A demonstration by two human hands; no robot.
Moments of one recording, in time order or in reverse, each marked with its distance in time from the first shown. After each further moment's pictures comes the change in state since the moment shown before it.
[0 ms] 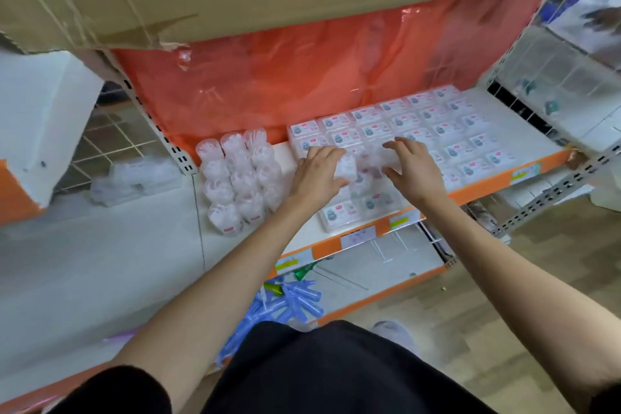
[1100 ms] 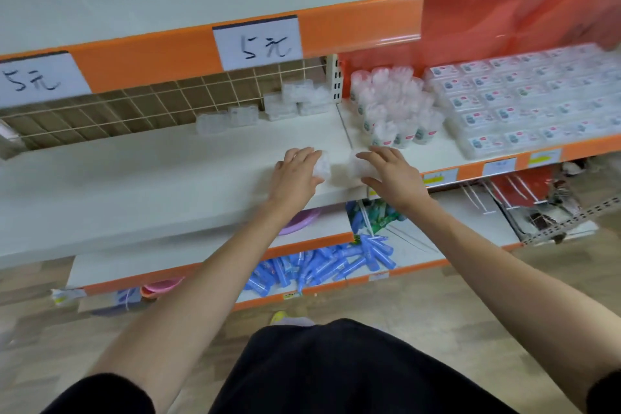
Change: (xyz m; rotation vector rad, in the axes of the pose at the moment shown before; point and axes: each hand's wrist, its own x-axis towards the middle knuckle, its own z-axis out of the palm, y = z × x) left_hand -0.317 -0.222 -0.108 0.132 0.028 -0.266; right_hand -0.150 -0.336 0.118 -0.001 -0.238 -0.220
